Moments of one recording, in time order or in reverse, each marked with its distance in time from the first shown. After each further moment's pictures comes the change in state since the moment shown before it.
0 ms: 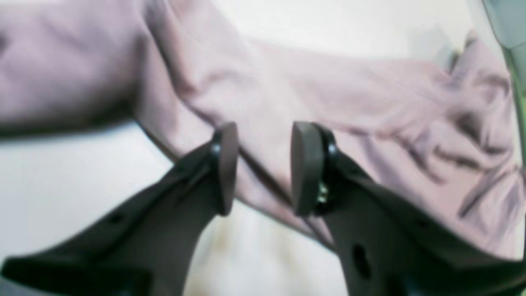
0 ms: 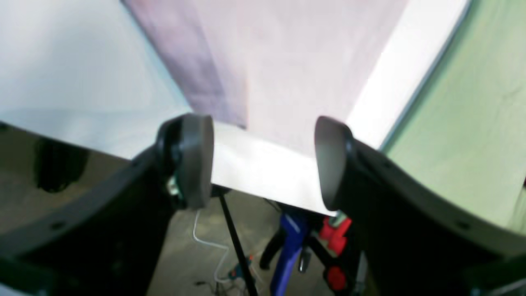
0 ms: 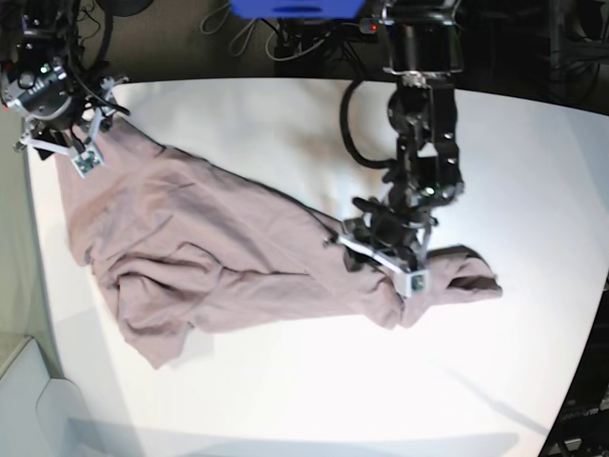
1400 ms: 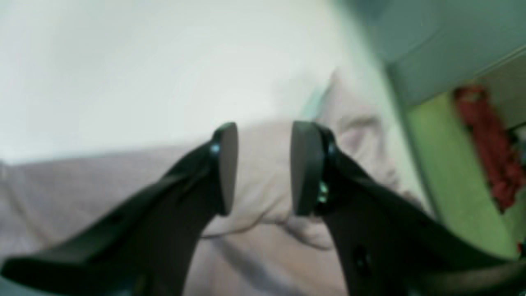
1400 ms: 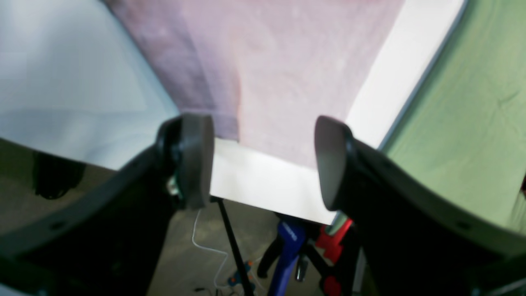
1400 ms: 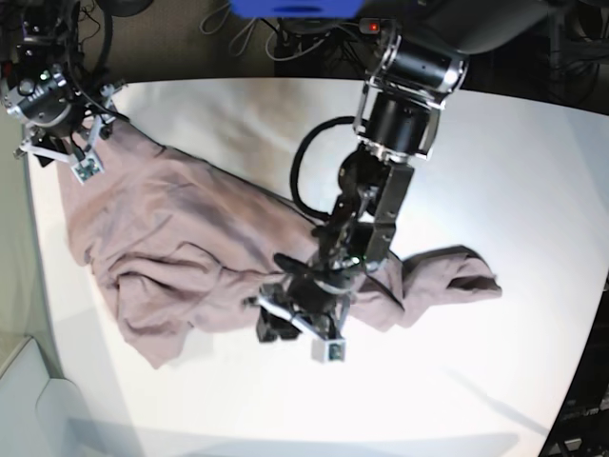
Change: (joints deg) left arm -16.9 -0.2 19.3 -19.3 -13.0 0.7 -18.3; right arm 1.8 0.2 -0.2 -0.9 0.2 0.0 0.1
